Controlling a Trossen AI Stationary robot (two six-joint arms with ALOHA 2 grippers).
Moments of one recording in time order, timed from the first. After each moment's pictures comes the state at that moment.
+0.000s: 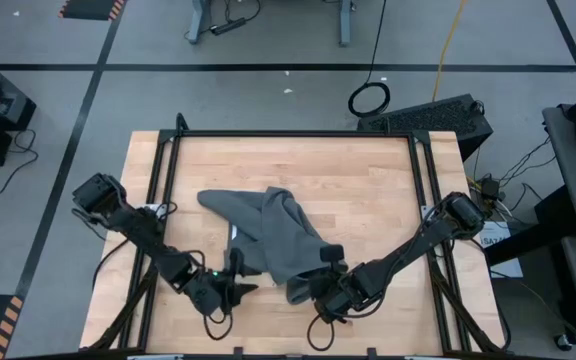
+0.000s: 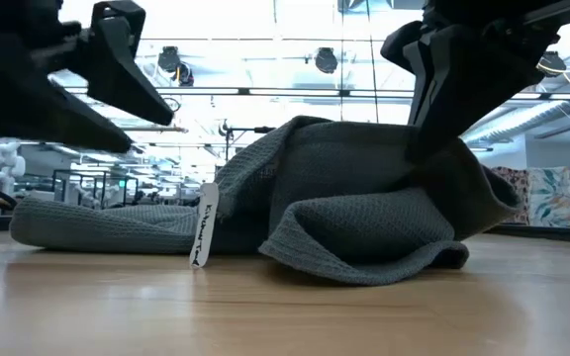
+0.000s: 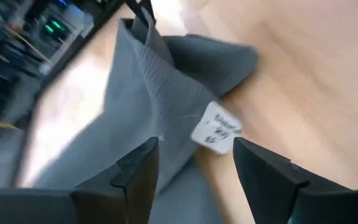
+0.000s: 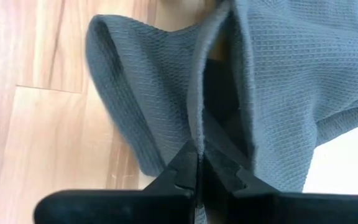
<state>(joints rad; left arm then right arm) -0.73 1.63 0.71 0.19 -0.70 0.26 0.57 1.91 1.40 -0.78 0.44 0.40</state>
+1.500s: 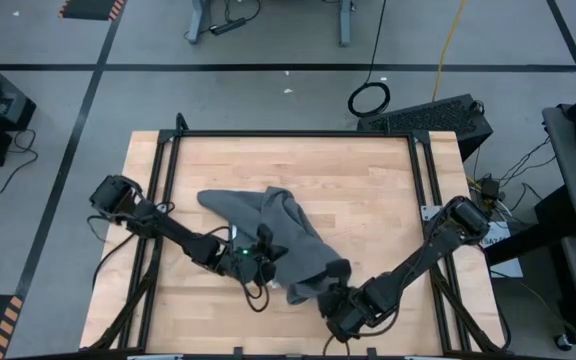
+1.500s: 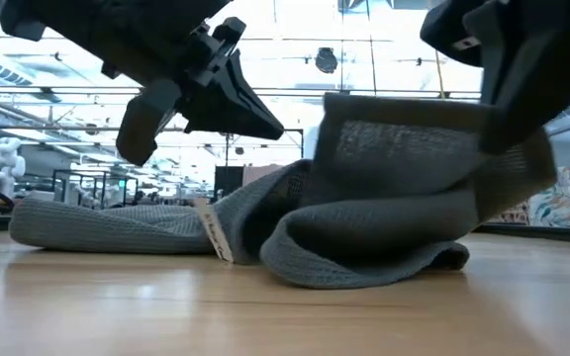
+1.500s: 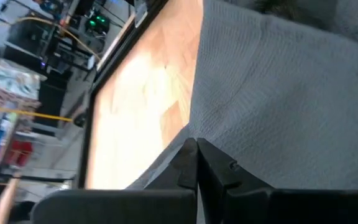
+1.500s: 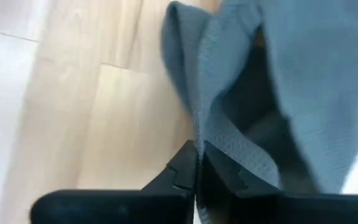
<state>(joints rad) -0.44 1.73 0.85 0.30 -0.65 0.55 0.68 1.91 1.40 -0.77 0.40 0.46</state>
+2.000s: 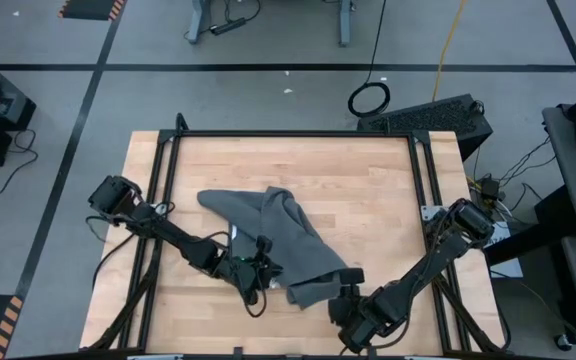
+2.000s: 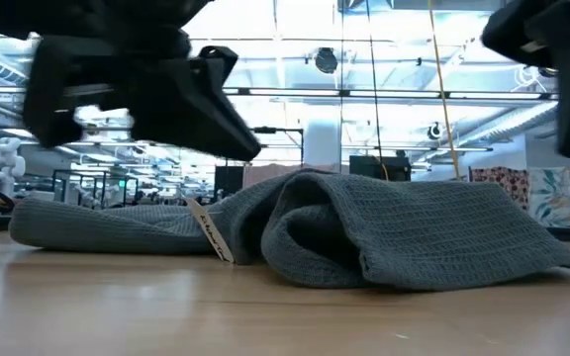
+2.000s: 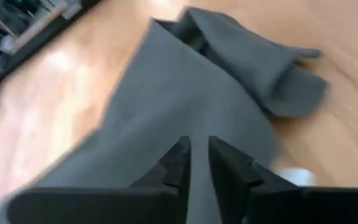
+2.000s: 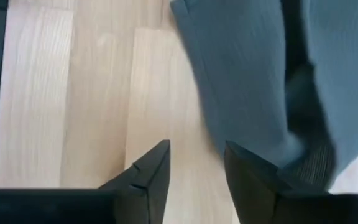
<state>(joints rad) -0.48 1.73 0.85 0.20 -0.42 0.24 0.76 1.91 1.40 -0.85 0.33 0.67</state>
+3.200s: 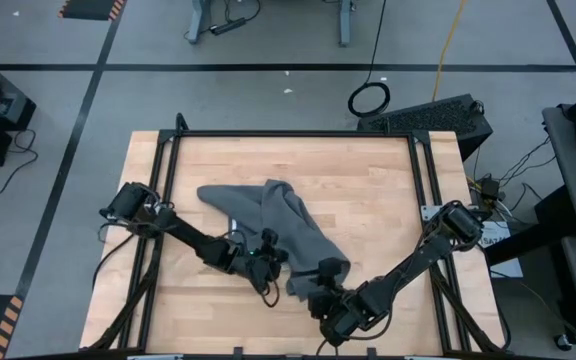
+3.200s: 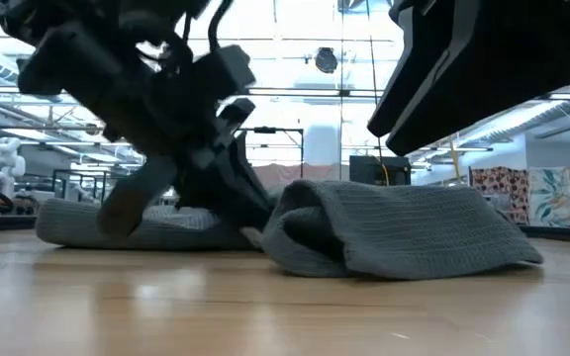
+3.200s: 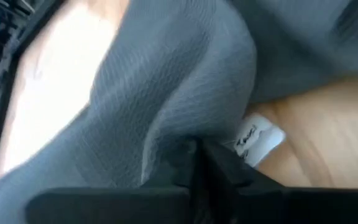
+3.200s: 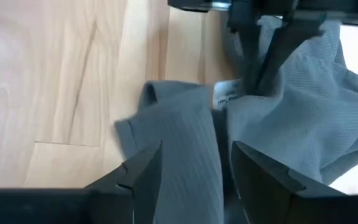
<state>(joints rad) -0.40 1.88 0.85 0.30 -0.50 0.35 0.67 1.98 1.40 -0.61 0.68 0.40</state>
